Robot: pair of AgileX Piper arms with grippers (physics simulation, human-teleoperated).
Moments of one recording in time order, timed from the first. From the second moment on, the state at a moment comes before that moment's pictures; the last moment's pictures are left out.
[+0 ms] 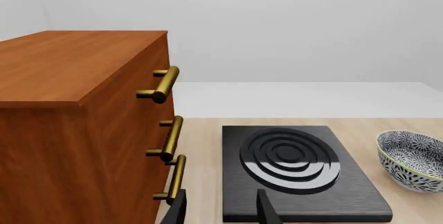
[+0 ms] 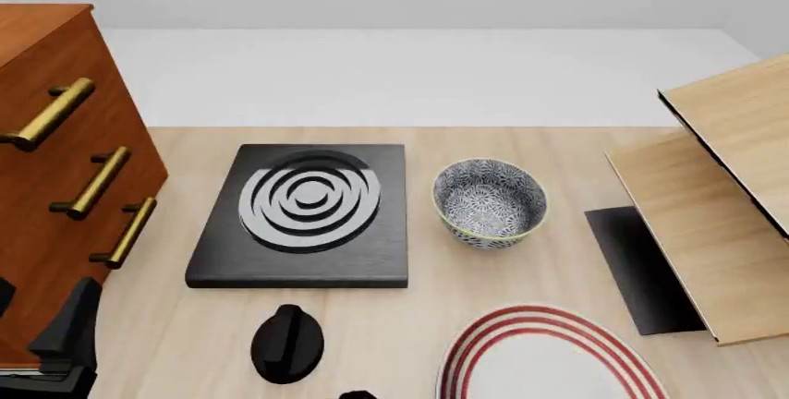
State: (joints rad) left arm 0.00 0.01 0.00 0.00 0.00; right arm 1.38 1.70 -0.59 -0.46 -0.04
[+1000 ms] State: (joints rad) left arm 0.00 0.01 0.00 0.00 0.00; right arm 1.35 1.81 -0.58 -0.56 0.01
